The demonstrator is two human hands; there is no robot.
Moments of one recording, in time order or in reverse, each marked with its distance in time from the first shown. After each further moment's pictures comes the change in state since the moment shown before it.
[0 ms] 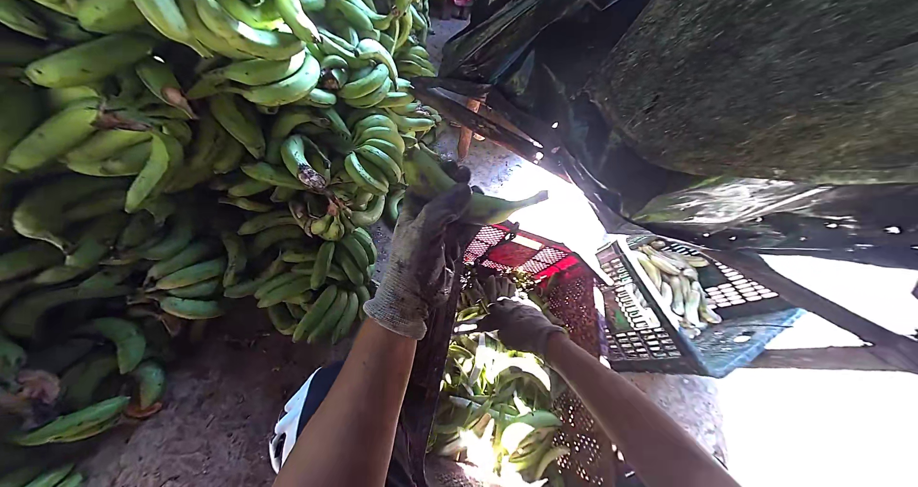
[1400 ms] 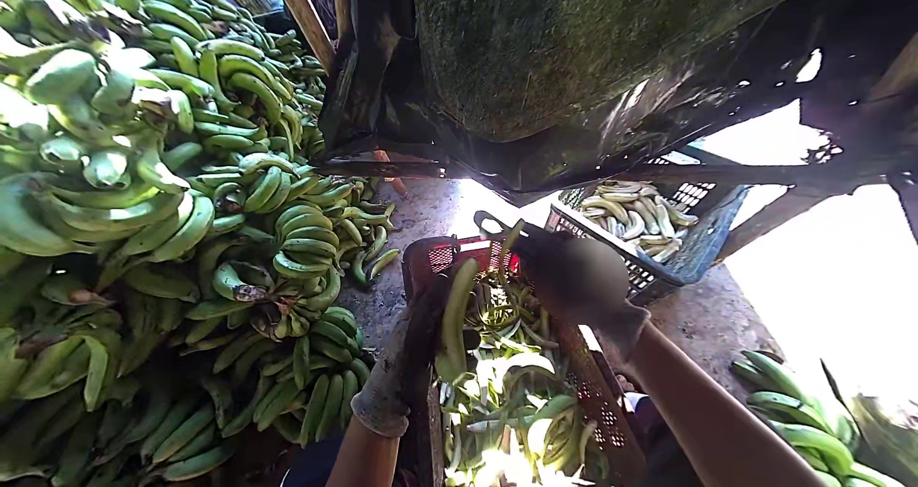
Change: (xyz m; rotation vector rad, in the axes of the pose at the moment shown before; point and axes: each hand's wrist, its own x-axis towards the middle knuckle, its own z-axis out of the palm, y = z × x) left_hand -0.038 -0.067 0.040 0.345 -0.398 -0.450; right_hand -0.167 0.068 -0.046 0.796 1.148 -0.063
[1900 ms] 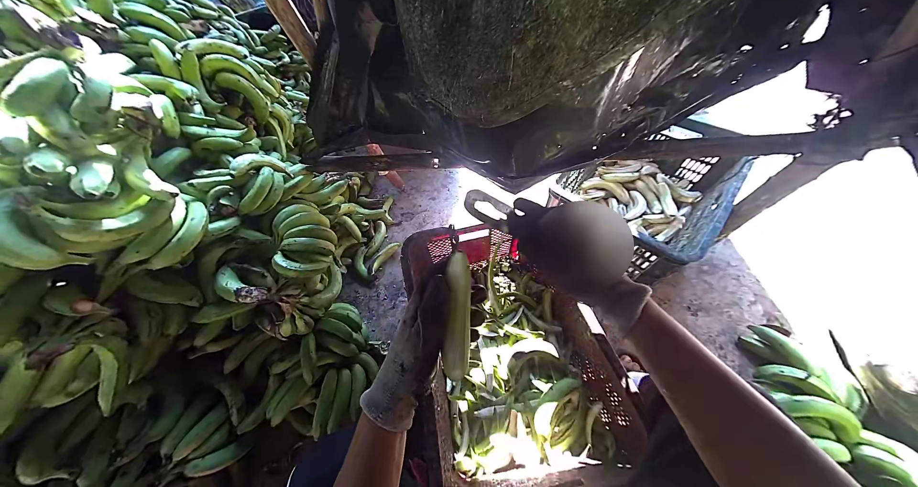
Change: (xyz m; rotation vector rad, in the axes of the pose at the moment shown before) left_hand 0.002 -0.005 0.015 0.203 0.091 0.088; right_hand 0.004 -0.003 -0.008 0.046 0.057 -0.152
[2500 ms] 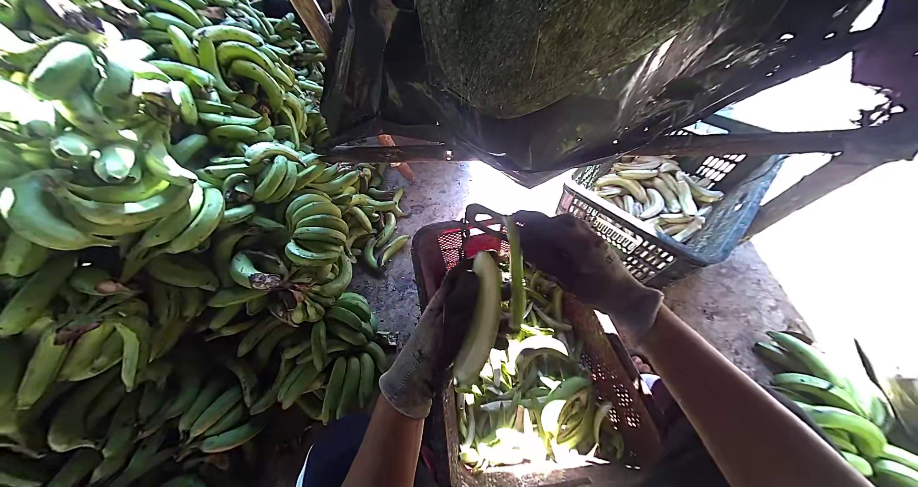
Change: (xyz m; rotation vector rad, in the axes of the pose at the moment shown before) left_hand 0.000 0.004 0.004 -0.122 -0.144 -0.090; right_hand -0.001 -0.006 0.008 -0.063 -0.098 -0.052
